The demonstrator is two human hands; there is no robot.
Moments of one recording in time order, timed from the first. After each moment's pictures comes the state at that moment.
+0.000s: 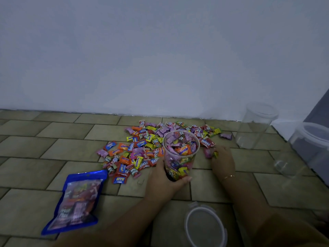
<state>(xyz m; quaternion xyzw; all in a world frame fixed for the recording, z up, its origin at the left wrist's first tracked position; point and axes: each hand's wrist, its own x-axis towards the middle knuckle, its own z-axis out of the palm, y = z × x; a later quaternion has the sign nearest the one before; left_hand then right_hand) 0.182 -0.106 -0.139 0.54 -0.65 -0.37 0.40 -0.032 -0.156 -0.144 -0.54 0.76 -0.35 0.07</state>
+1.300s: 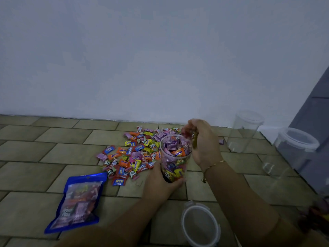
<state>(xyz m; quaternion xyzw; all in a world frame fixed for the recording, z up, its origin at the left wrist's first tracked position) 0.186 -0.103 -0.138 0.53 -0.66 -0.36 0.39 0.067 -0.121 -0.002 -0.31 0.42 -0.72 0.46</state>
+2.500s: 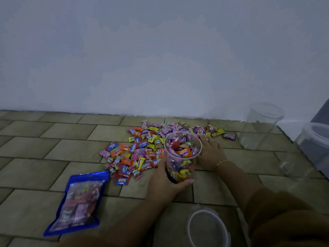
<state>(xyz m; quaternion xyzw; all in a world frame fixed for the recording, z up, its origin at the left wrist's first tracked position) 0.185 -0.108 -0.139 0.54 -0.66 -0.36 0.38 -0.018 -0.191 -0.136 -0.72 0.70 -0.02 0.07</state>
